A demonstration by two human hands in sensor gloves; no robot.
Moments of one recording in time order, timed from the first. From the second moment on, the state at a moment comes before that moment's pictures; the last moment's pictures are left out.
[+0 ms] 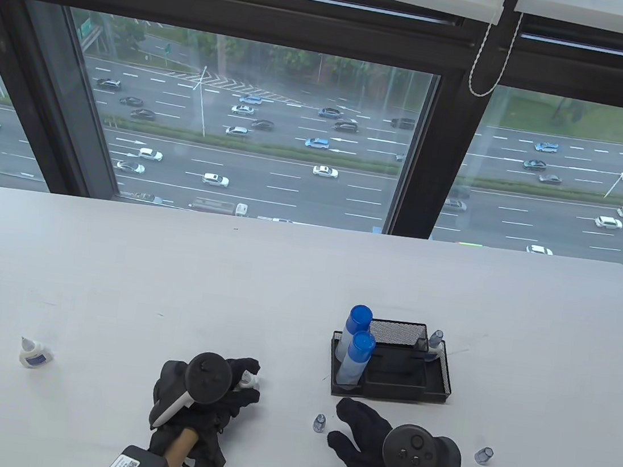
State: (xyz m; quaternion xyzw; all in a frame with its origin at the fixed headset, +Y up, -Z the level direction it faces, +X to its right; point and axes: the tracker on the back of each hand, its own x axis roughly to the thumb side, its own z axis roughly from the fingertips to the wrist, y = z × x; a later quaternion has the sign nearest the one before) left_hand -0.155 -0.738 -0.316 -0.06 -0.11 0.27 0.95; right_hand 0.153 -0.720 -0.259 0.17 0.04 0.93 0.33
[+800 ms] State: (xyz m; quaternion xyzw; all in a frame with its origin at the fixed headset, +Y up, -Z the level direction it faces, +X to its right) left_hand -0.132 -0.744 -0.264 -0.11 -0.24 0.34 0.90; right_hand 0.124 -0.713 -0.296 0.14 0.16 0.95 0.25
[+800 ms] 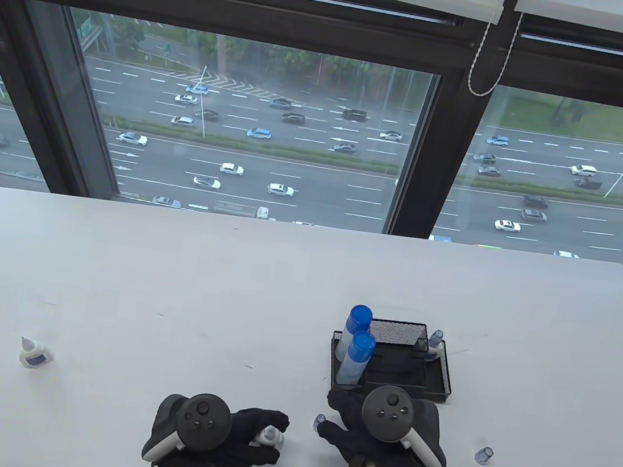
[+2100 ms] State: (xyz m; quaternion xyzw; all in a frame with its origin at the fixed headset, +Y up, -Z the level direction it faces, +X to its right) left_hand -0.116 -0.747 -0.249 -0.11 -0.25 0.31 0.91; right_hand 0.088 -0.684 -0.238 0.30 0.00 0.91 0.29
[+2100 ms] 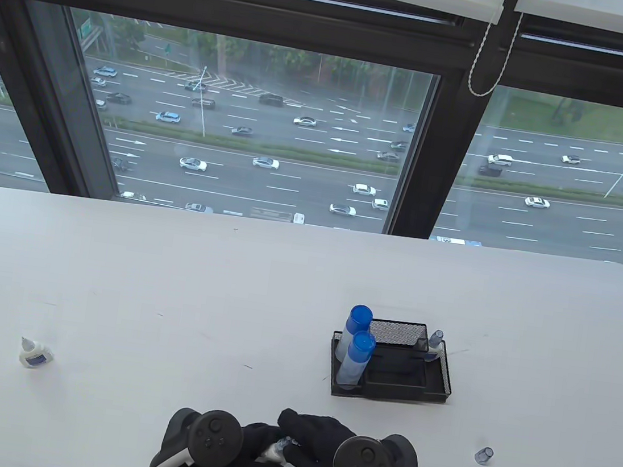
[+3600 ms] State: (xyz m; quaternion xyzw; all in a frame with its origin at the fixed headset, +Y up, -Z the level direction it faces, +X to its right) left_hand -0.113 -0.728 -0.237 0.00 -0.22 0.25 0.94; right_hand 0.082 -0.686 -0.228 0.23 -0.09 0.93 0.28
